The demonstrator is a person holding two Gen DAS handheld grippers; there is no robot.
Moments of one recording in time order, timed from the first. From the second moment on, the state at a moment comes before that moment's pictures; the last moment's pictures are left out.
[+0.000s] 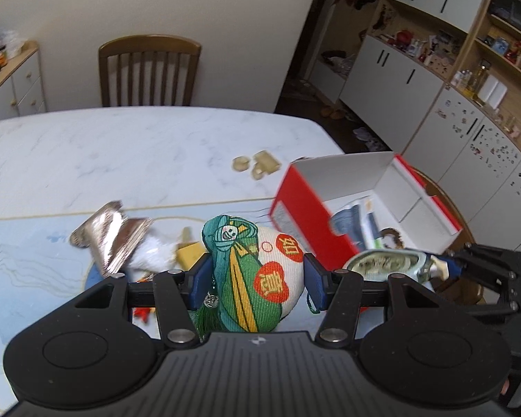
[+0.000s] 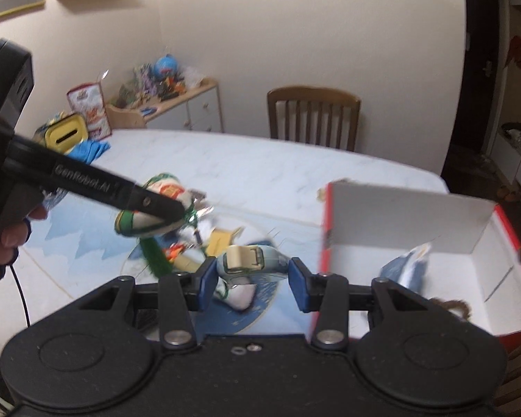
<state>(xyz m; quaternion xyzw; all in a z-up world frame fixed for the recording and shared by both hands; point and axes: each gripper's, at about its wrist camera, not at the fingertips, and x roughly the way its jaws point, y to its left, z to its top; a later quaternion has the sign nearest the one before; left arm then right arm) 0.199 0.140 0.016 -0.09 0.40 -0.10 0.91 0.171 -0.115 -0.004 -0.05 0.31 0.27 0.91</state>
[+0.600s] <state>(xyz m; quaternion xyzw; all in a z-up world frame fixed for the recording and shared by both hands) 0.259 0.029 0.049 -0.04 0.39 -0.13 0.91 0.209 -0.229 0.009 -0.04 0.28 0.20 0.94</state>
